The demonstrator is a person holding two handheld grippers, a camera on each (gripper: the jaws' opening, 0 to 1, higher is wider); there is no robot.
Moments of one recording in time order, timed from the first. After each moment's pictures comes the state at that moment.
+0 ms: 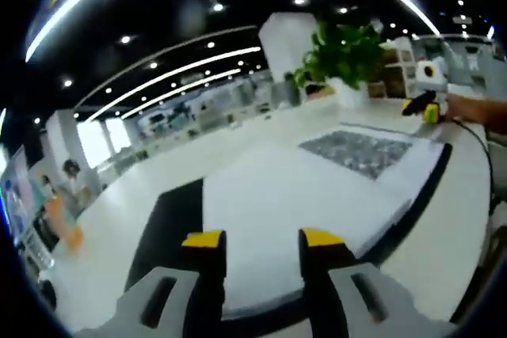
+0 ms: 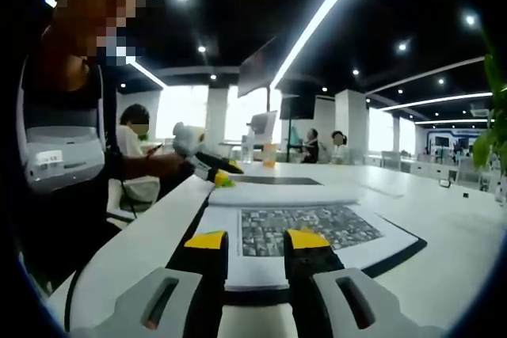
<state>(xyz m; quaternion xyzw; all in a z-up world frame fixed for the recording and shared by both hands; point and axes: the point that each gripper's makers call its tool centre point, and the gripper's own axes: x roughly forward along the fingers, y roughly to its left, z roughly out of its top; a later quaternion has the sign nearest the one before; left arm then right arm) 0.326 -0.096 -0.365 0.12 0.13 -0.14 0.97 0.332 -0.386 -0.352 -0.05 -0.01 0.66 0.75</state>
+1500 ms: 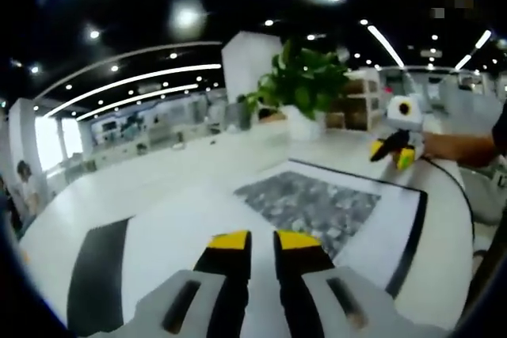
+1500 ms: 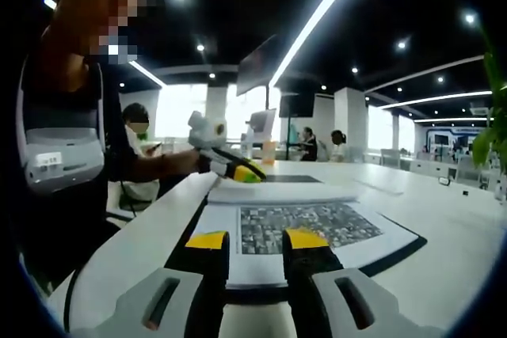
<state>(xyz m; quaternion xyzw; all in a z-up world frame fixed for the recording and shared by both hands) 0.372 -0.199 -0.356 0.10 0.11 -0.28 0.95 0.332 -0.385 -0.355 -0.05 0.00 0.66 0.75</state>
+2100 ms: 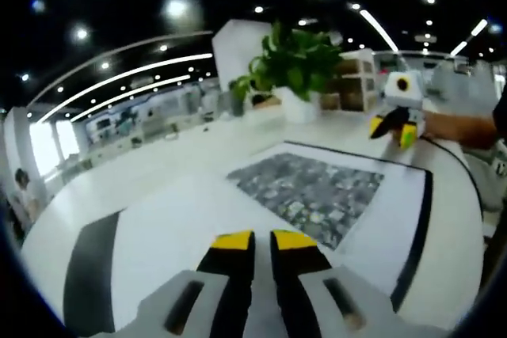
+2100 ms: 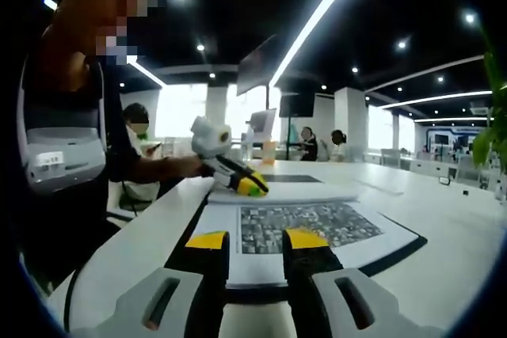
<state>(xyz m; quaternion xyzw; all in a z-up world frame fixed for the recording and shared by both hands) 0.374 -0.195 -0.381 0.12 0.14 -0.28 0.94 0.332 -0.385 -0.356 -0.05 0.00 0.66 0.75</state>
